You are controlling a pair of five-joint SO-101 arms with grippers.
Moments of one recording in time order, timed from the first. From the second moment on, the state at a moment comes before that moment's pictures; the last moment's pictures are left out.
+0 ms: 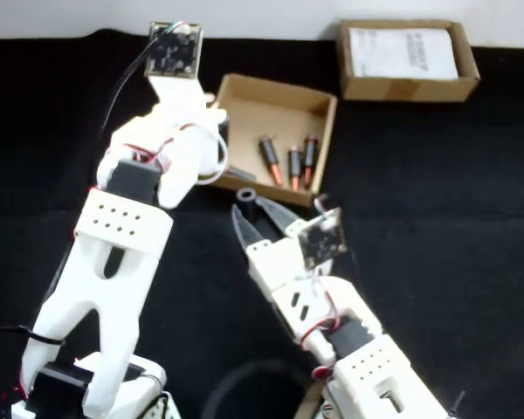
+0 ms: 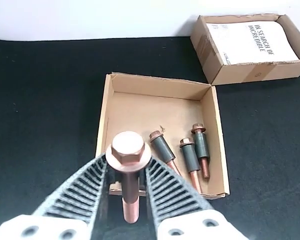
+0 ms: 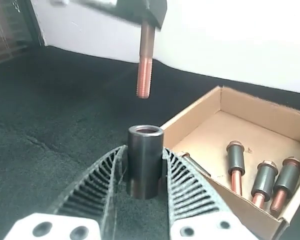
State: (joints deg) left arm 11.0 -22.3 16.7 45.9 11.9; right arm -37.8 -64.0 88.7 -9.3 -4.7
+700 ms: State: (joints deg) left arm 26.3 -53.1 31.8 47.6 11.9; right arm -37.8 -64.0 90.4 -9.5 -4.7
